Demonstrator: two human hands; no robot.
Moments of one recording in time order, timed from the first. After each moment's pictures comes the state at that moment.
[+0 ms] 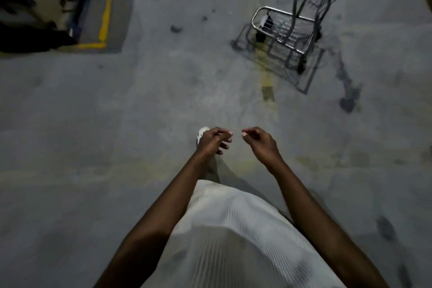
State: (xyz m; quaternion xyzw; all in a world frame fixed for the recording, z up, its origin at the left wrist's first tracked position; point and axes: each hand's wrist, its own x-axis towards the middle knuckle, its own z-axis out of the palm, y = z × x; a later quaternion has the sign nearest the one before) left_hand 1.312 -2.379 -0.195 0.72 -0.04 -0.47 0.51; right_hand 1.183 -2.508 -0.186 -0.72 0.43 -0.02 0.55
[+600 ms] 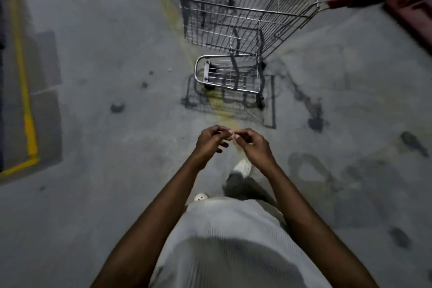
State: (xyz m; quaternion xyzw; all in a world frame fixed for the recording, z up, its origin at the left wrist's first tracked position) left_hand 1.603 -2.823 -0.143 0.69 -0.25 -0.53 0.43; right_hand 1.444 -2.886 -0.153 -0.65 0.52 -0.15 0.53
